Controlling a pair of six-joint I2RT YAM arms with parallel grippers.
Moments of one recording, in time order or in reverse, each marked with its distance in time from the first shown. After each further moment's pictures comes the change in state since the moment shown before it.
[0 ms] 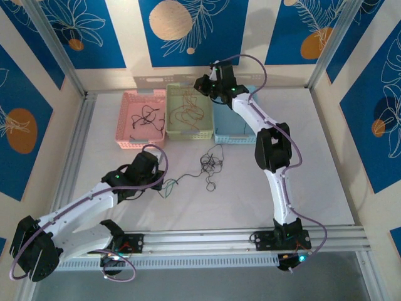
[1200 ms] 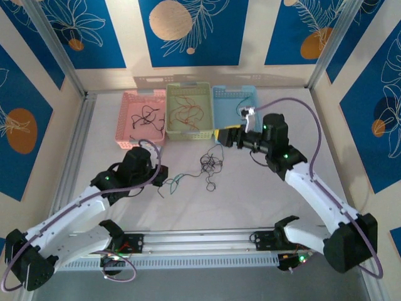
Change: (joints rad) left arm 0.000 -0.113 0.077 0.027 0.188 -0.045; right arm 0.014 -1.279 -1.319 0.232 -0.199 -0.288
